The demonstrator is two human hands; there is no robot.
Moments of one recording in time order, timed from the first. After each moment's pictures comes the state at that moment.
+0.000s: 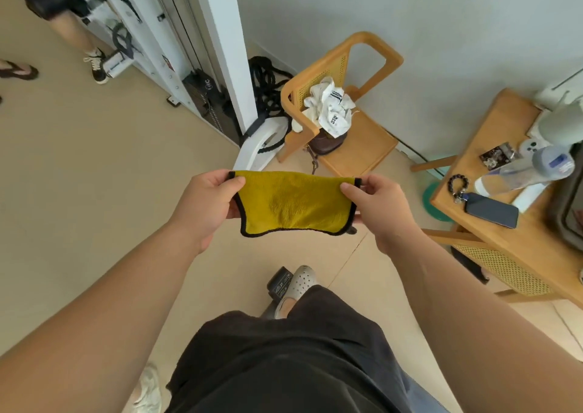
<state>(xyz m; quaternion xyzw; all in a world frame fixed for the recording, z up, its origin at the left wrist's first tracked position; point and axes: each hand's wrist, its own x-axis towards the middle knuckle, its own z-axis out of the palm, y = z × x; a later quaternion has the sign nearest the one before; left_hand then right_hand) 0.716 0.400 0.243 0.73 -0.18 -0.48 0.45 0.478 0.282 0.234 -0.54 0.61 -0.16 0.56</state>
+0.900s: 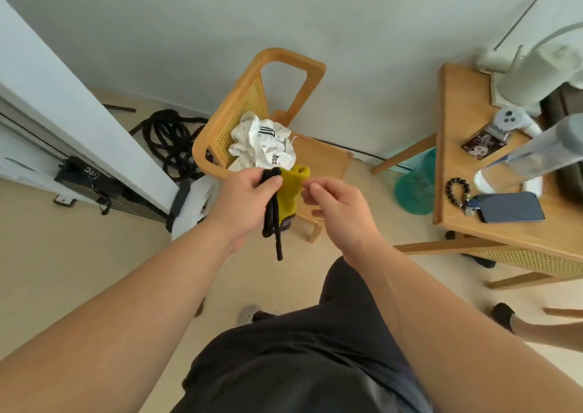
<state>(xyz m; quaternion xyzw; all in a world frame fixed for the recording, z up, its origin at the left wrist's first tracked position) 0.718 0.086 0.044 0.62 -0.42 -0.55 0.36 0.545 0.095 0.048 -0.47 0.63 -0.32 0.53</state>
